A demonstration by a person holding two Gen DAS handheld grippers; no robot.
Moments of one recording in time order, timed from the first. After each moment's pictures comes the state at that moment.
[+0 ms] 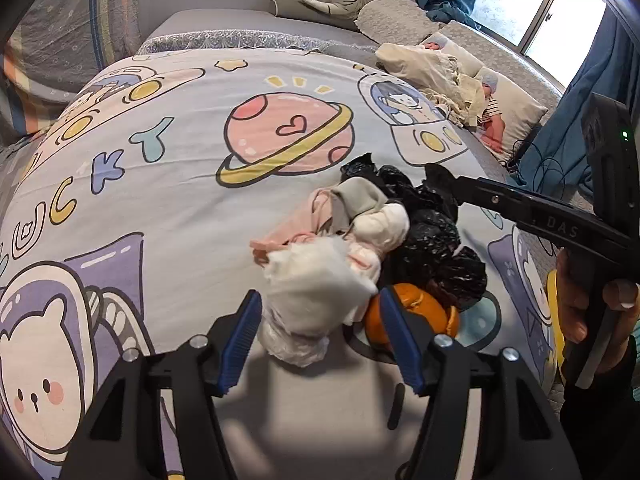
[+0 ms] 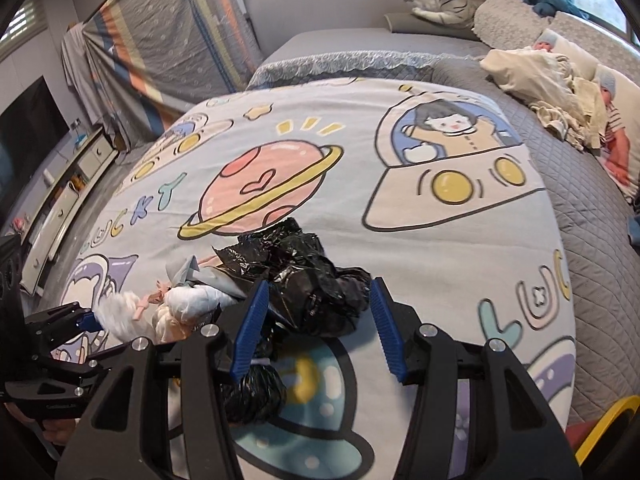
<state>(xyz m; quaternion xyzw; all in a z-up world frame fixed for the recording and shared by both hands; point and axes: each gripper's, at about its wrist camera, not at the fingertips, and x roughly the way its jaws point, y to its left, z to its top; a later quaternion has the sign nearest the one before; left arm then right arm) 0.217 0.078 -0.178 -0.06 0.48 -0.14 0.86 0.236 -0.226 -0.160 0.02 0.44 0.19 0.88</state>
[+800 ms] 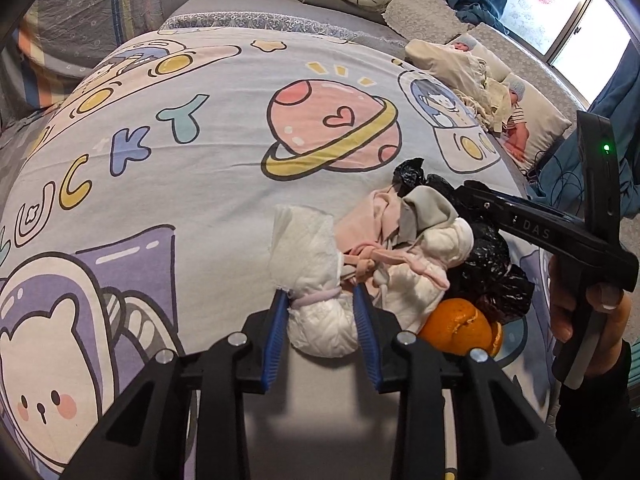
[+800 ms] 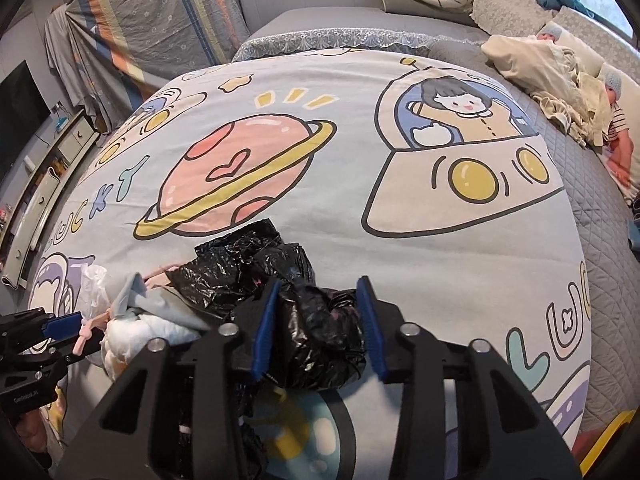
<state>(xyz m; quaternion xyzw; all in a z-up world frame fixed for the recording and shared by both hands) 0.237 0.103 -0.192 -0.09 0.51 -0.11 0.85 0.272 -0.209 -0.193 -0.01 0.47 0.16 0.87</state>
